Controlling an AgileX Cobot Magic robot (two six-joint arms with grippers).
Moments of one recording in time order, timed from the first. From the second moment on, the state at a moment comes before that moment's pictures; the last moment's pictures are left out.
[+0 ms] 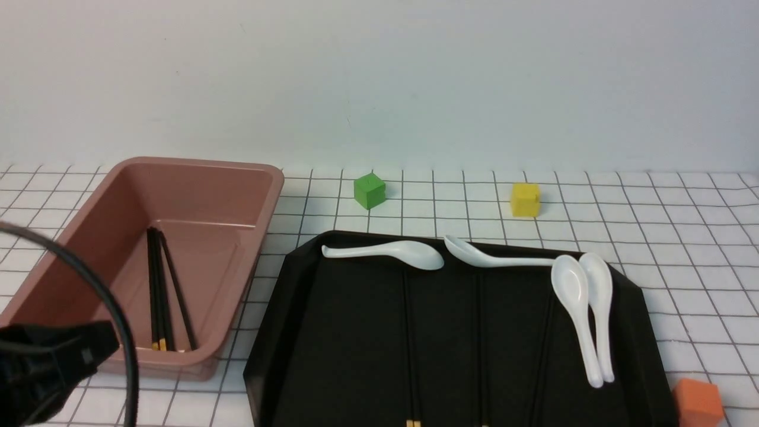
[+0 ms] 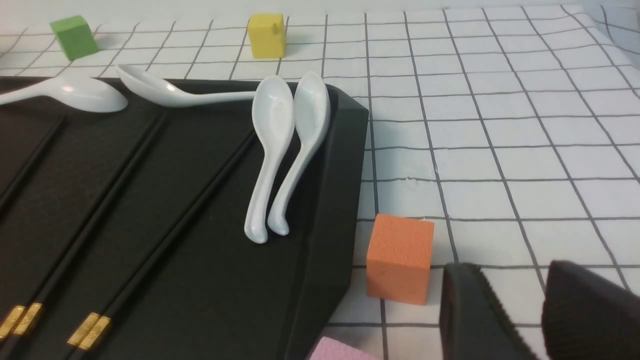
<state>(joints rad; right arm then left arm) 0.01 -0.01 0.02 0.00 0.37 0.11 -0.22 0.59 -0.43 -0.34 0.37 -0.24</state>
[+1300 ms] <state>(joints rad) 0.01 -0.01 0.02 0.00 0.37 0.11 -0.17 0.06 -0.05 -0.08 0.22 -0.22</state>
